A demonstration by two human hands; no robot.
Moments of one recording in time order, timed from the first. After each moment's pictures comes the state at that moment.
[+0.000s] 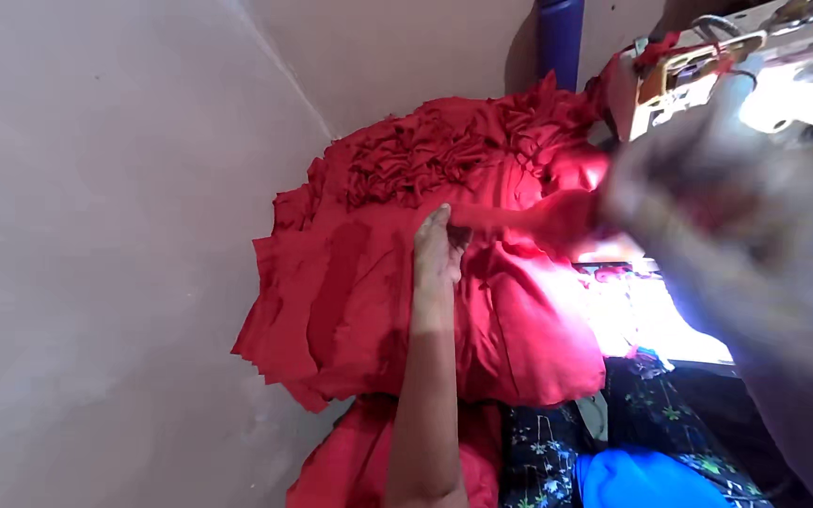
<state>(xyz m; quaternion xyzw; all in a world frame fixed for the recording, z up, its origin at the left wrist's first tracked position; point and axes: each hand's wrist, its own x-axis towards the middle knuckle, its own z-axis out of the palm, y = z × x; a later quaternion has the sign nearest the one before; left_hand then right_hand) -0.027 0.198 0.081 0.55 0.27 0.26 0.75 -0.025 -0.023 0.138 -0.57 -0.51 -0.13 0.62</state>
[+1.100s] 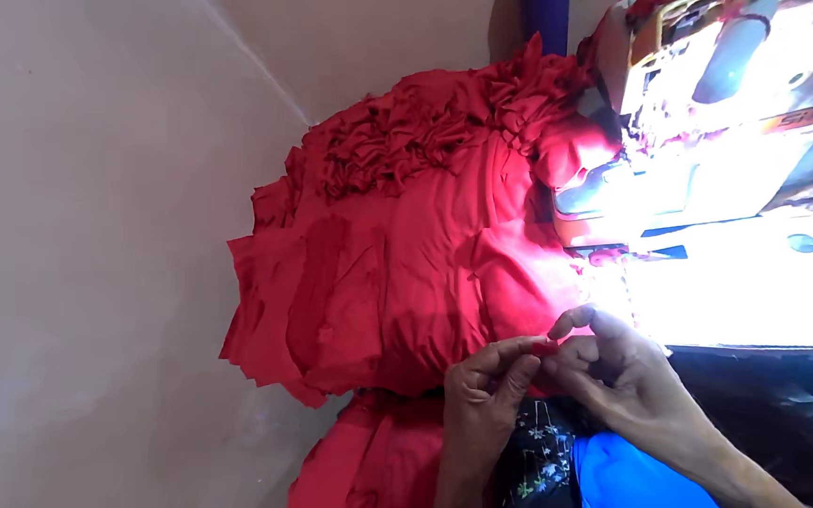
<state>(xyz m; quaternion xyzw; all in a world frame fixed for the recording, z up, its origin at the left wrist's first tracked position) -0.165 0.109 0.039 0.73 -0.01 0.26 0.63 -0.084 -0.033 0.021 -0.62 -0.36 0.10 0.69</state>
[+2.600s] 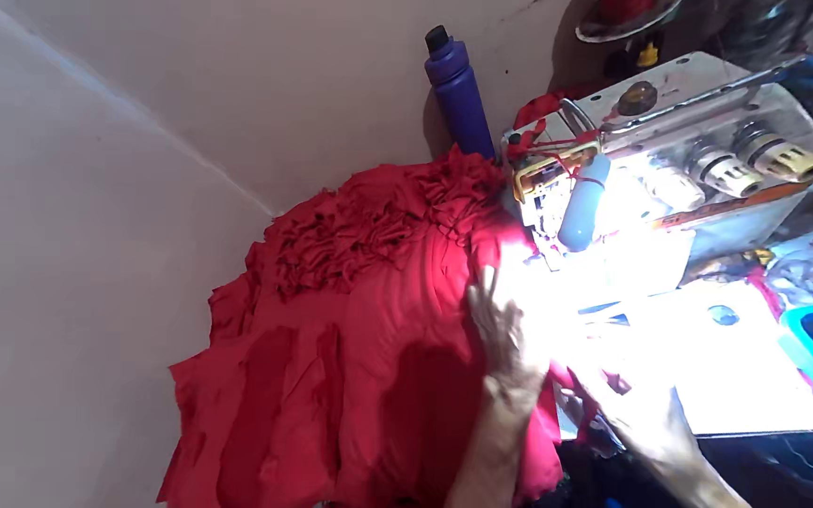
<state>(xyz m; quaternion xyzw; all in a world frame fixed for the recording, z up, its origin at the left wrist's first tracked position) 0.034 0.064 0.046 0.92 -0.02 0.37 0.16 -0.002 -0.066 -0.010 -0.73 -0.14 -0.10 0.66</state>
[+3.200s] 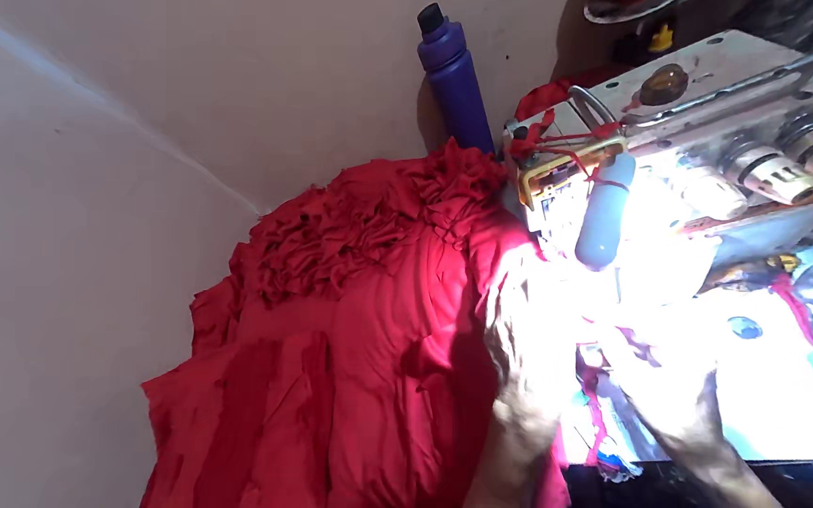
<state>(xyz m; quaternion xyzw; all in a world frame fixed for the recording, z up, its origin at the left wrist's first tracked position) 0.034 0.053 0.048 0.94 0.04 0.22 0.24 0.036 -0.064 0.001 -0.72 -0.14 -0.19 0.65</state>
